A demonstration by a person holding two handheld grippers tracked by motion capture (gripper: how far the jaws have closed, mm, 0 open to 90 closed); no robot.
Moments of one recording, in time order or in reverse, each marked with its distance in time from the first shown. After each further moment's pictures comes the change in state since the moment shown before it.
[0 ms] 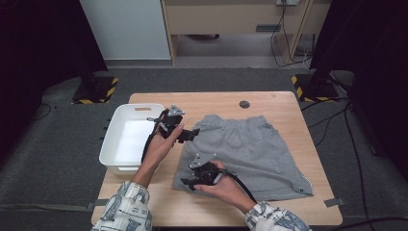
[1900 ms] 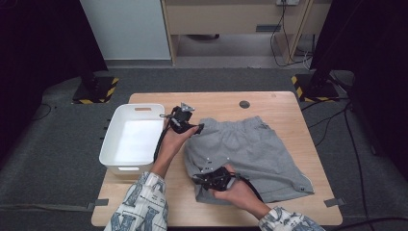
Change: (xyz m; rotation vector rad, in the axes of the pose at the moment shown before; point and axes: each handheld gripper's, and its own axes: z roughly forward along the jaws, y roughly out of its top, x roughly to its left) left arm 0.006 0.006 0.057 0.072 0.111 -0.042; right arm 0.000 -0.014 -0.047 -0.017 0.044 -0.040
